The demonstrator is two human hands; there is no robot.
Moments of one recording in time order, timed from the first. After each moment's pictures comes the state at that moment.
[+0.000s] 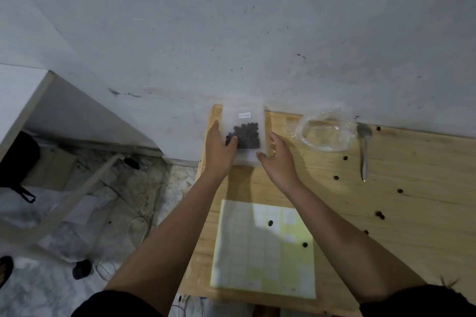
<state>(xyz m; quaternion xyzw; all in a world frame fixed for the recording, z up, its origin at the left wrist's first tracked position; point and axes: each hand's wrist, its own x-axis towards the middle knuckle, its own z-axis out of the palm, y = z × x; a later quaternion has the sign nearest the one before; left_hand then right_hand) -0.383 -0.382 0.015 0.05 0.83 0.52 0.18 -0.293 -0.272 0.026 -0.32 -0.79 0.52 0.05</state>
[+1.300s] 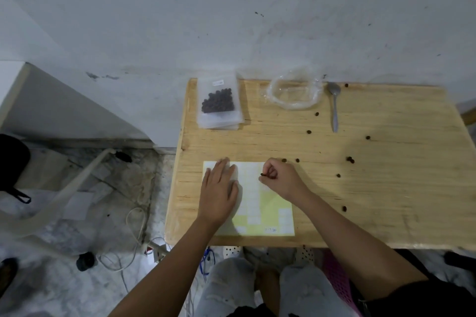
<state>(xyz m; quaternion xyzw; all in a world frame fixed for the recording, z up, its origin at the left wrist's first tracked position) -0.219 -0.452 -0.047 0.34 0.90 0.26 0.11 -0.146 -0.274 -0.006 -0.27 -0.81 0.51 -0.05</state>
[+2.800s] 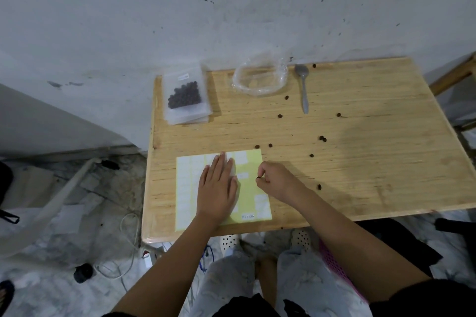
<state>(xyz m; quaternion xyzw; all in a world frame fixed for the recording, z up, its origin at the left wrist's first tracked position) -0.180 -0.417 -0.051 0.39 0.90 0.18 0.10 -0.094 -0.256 -0.005 -0.25 -0.87 0.40 -0.14</state>
